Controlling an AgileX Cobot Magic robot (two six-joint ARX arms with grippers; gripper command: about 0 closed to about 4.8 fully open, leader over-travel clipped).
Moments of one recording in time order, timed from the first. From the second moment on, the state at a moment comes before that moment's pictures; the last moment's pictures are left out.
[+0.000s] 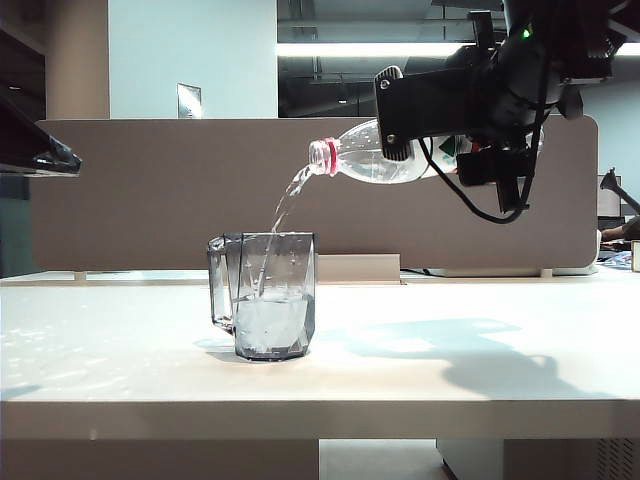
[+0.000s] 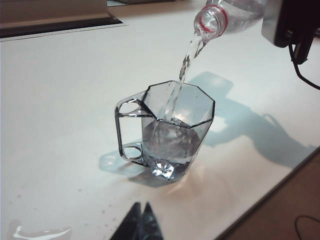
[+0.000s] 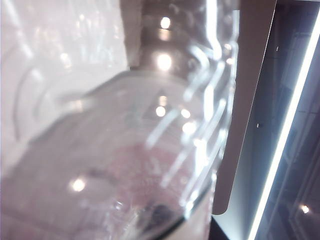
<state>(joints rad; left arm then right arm) -0.30 0.58 0.24 0.09 0.38 0.00 0.54 1.49 0.73 0.62 0.49 -1.60</state>
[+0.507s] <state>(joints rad) -0.30 0.58 0.24 0.09 0.38 0.00 0.54 1.49 0.73 0.65 0.47 -1.61</state>
